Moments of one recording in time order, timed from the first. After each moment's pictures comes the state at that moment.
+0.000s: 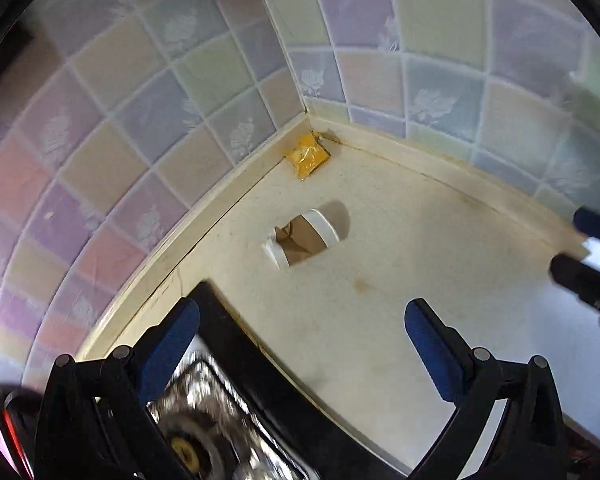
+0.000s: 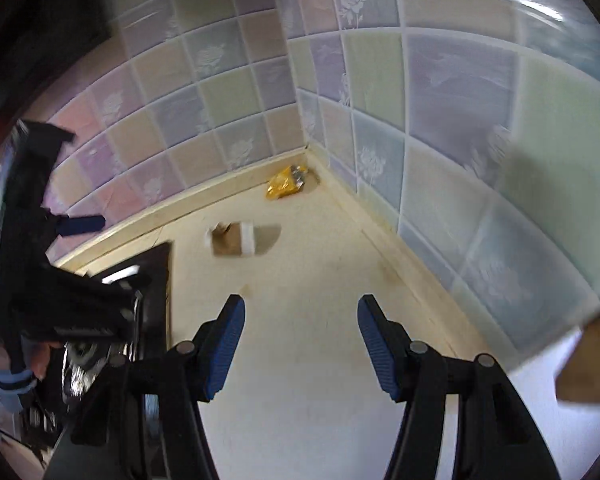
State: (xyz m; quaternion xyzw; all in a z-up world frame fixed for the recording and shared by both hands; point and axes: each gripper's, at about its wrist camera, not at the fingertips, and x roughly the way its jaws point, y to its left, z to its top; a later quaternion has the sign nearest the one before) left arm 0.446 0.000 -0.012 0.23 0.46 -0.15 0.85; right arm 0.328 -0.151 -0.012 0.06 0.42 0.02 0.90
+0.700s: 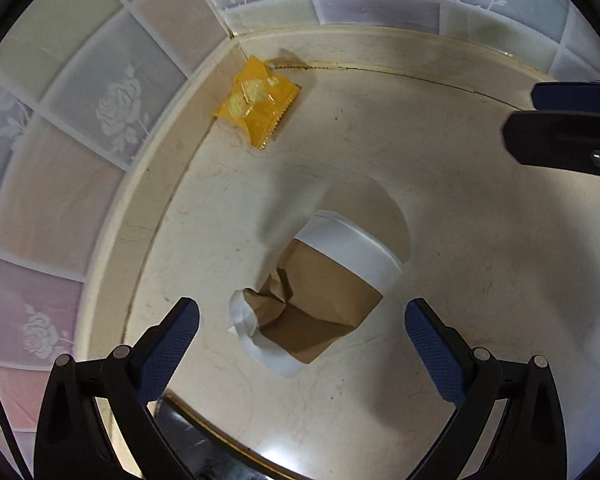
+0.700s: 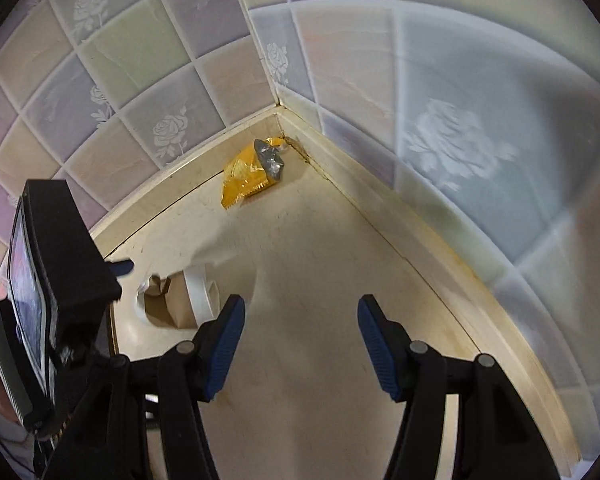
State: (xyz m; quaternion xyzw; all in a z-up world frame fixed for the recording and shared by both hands) left arm 0.581 -0.025 -0.152 0.32 0.51 -0.26 0.75; right arm 0.493 -0.141 -0.107 0.11 0.51 -0.03 0.85
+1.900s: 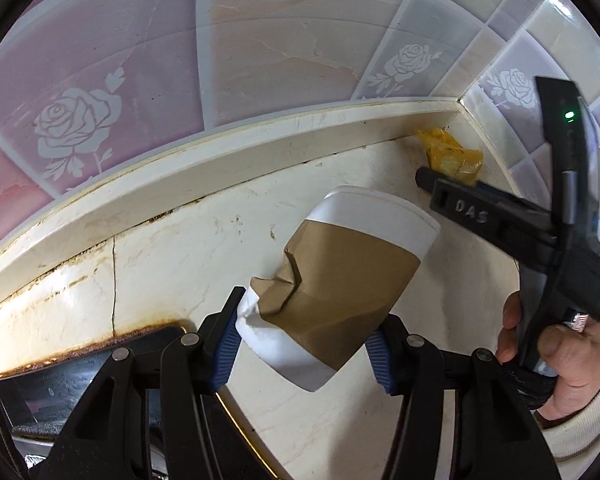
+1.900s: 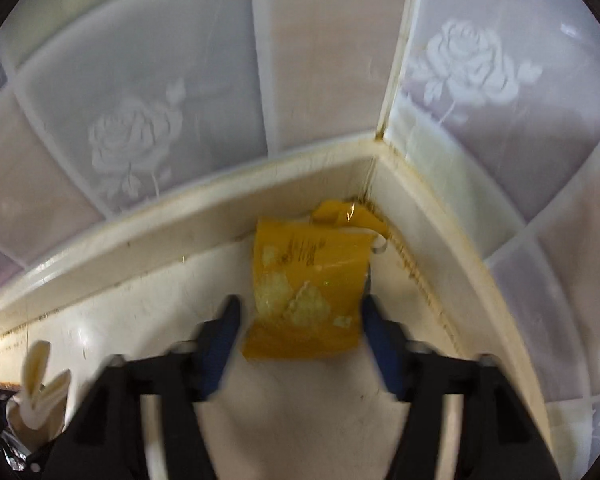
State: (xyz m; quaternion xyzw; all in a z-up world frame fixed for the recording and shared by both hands) left arm 0.662 0.119 -0.144 -0.06 0.59 -0.13 0.79; right arm 0.657 -0.066 -0.179 -0.01 0.54 -0.04 0.84
